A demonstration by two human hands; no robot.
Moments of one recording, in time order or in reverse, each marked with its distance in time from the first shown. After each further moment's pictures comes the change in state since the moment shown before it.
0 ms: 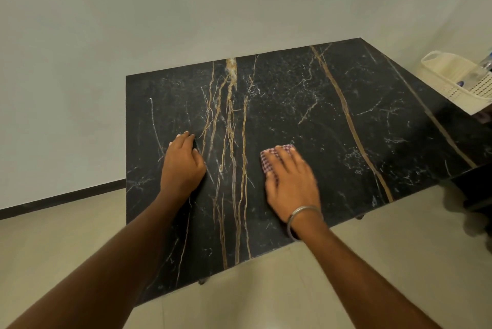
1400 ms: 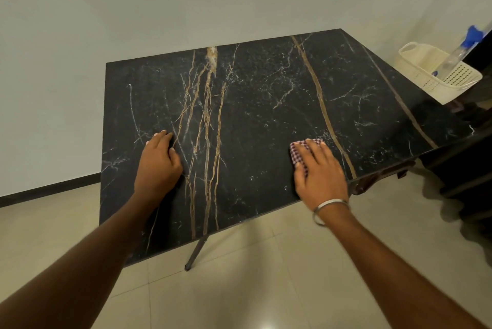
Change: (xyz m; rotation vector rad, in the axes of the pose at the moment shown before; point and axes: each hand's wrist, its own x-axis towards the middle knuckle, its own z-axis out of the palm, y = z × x) left_hand -0.048 0.017 -0.008 -0.005 -0.031 -0.031; right_hand -0.043 0.108 -0.020 -0.031 0.057 0.125
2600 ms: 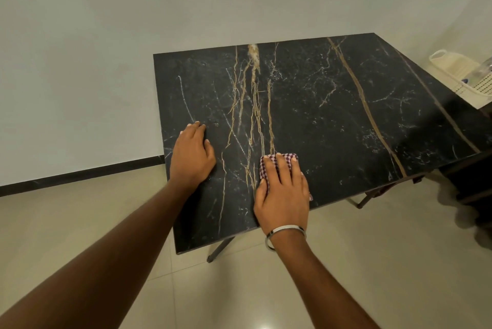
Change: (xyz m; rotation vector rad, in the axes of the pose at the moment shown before) left_hand 0.001 -0.051 -0.038 0.030 -0.031 0.026; right_hand -0.063 -0.206 0.027 -0.004 -0.021 0.035
